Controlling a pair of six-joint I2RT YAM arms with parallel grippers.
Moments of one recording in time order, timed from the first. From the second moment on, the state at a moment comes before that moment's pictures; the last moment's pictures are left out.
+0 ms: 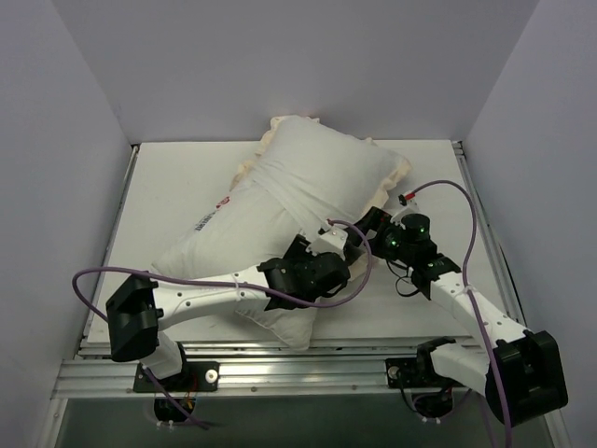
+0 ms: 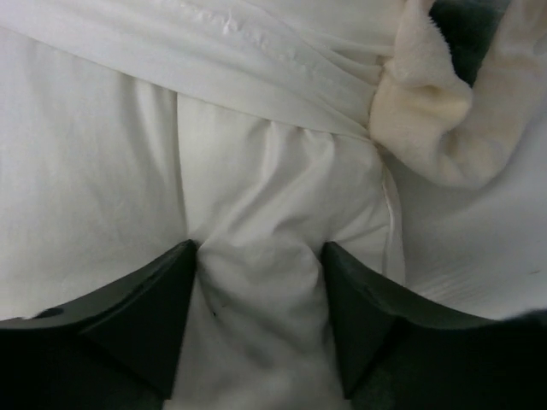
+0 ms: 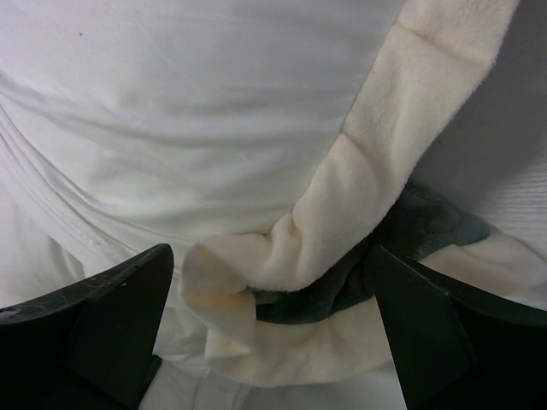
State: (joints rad) left arm -1.25 1.60 1.27 -0.61 -0.80 -0.41; right arm 0.29 1.07 0.54 0.06 -0.25 0.74
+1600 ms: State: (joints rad) left arm -1.15 1.03 1.17 -0.86 -0.50 -0.73; right arm -0.05 1.65 1.29 -0.18 -0.37 0.85
